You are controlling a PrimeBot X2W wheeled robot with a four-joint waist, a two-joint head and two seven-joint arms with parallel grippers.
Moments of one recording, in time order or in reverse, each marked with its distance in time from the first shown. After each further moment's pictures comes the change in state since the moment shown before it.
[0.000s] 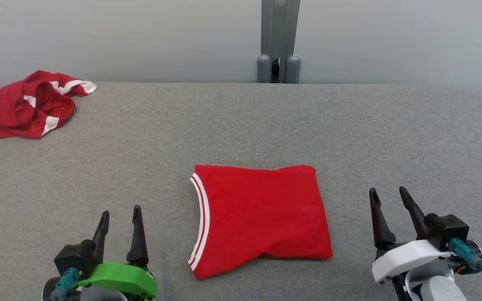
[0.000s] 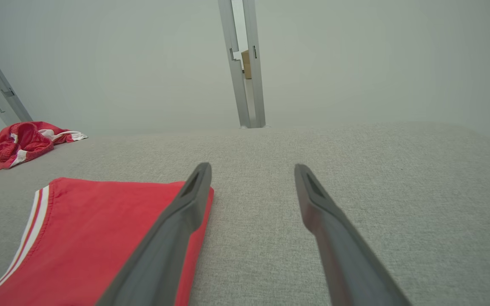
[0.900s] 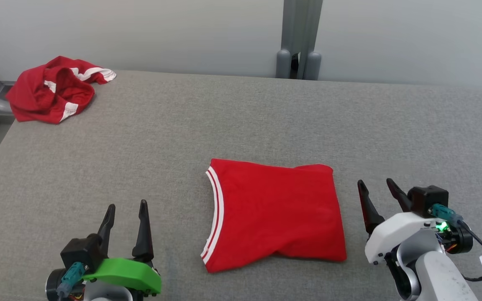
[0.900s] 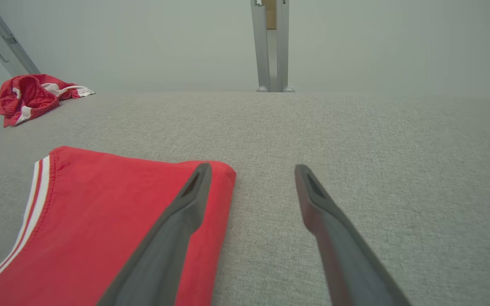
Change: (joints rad) left arm -0.017 0.003 -0.024 -0.004 0.024 -0.002 0.004; right arm -0.101 0.000 0.004 0.055 -0.016 0.000 0.203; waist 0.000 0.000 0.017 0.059
